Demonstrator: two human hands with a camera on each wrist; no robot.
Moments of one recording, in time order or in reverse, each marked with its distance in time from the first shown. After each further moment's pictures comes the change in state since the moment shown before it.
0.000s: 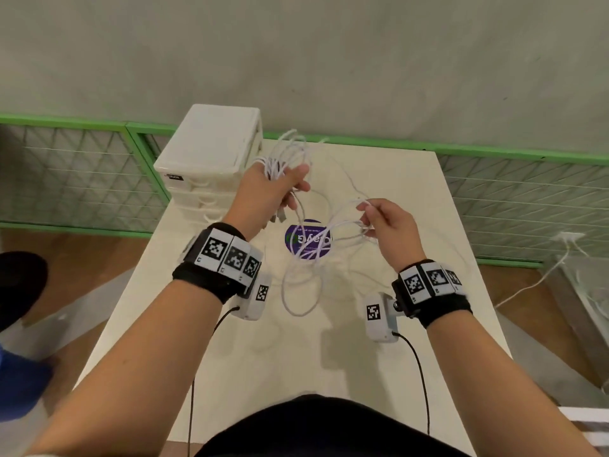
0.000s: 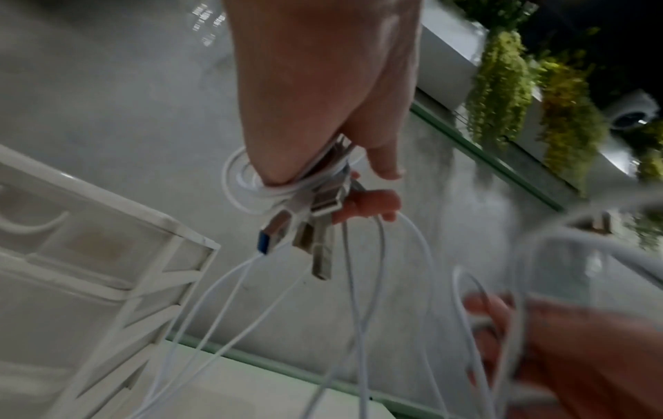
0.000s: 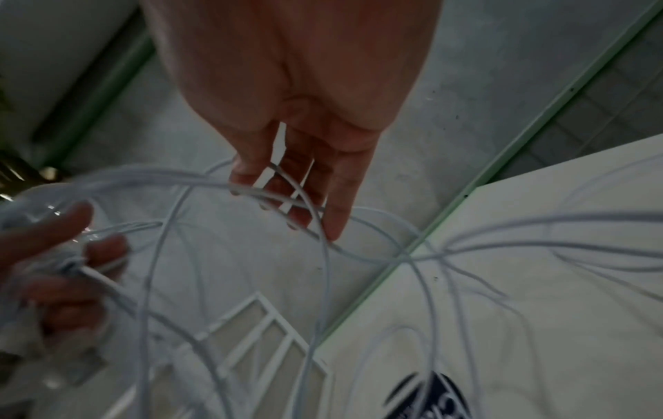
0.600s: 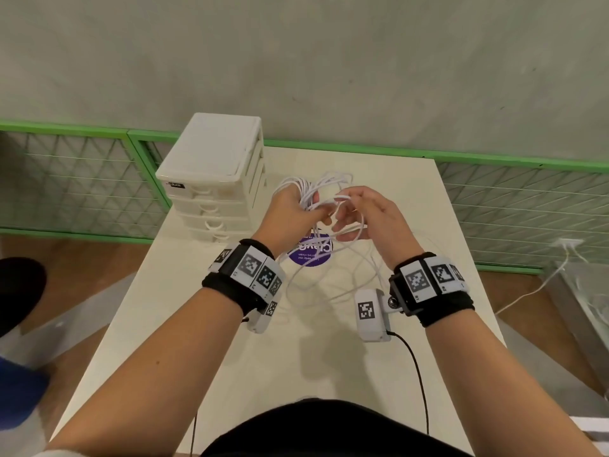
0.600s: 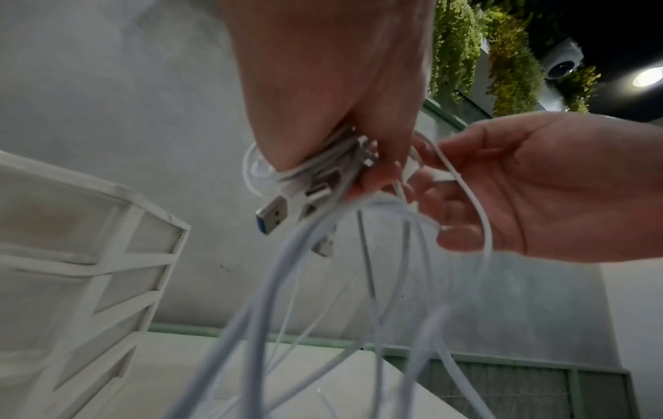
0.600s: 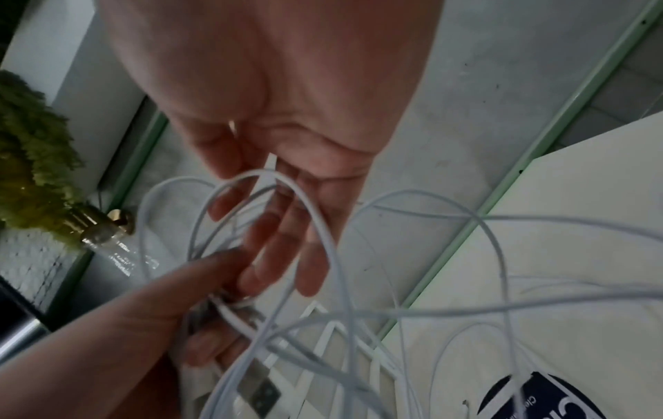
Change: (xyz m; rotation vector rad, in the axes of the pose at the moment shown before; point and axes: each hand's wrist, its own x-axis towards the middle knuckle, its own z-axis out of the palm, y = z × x) left_hand -0.001 -0.013 0.031 0.135 -0.086 0.046; right_hand 0.000 -0.057 0.015 0.201 -0.259 0.043
